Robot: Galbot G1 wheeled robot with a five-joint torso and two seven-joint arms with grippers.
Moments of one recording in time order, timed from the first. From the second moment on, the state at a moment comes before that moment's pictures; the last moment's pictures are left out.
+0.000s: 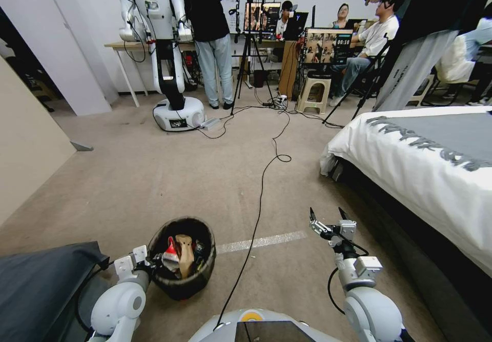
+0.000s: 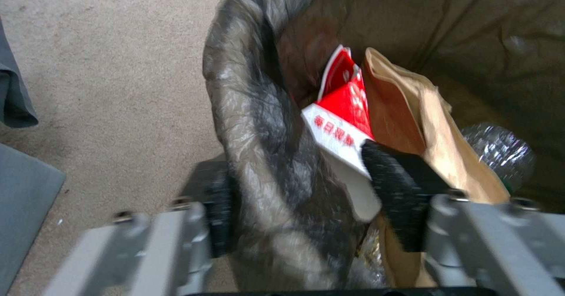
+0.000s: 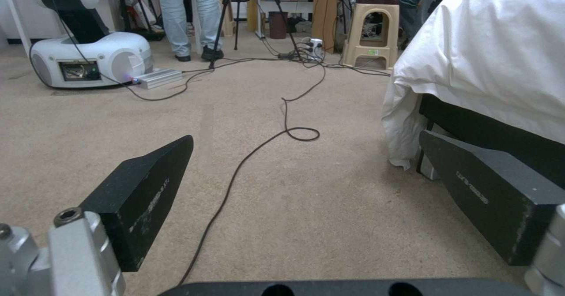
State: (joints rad) left arm 1.66 -1.33 -0.77 -2.16 -0.65 0.74 -0.40; right arm -1.74 1.32 0.59 2.28 0.20 -0.07 0.14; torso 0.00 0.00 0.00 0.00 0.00
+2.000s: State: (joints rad) left arm 1.96 -1.51 -0.78 -2.28 -0.02 -0.18 -0.07; right arm -1.91 1.47 0.53 2.31 -0.01 0.15 0.14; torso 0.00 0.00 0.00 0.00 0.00
